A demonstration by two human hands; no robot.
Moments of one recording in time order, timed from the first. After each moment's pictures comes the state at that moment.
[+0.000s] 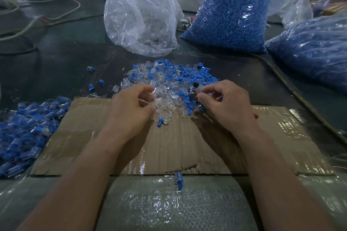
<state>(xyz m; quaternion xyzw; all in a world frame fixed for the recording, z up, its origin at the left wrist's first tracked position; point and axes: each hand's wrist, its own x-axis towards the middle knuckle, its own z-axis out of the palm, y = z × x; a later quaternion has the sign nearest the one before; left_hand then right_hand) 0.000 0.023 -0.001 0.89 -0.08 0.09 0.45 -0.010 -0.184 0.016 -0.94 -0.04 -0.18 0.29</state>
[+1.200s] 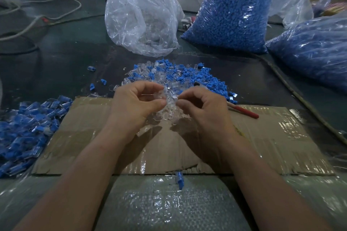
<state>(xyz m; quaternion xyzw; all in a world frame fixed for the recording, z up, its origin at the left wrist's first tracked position) -0.009 0.014 0.009 0.76 -0.03 0.03 0.65 -0.021 -0.148 0.007 -0.85 -0.12 -0.10 0.50</state>
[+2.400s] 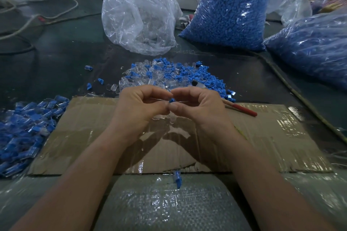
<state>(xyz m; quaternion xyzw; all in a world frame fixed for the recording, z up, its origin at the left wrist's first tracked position) -0.021 0.005 0.017 0.72 -0.08 -0.01 0.69 -0.022 -0.147 0.011 -0.76 -0.09 -0.01 0.64</state>
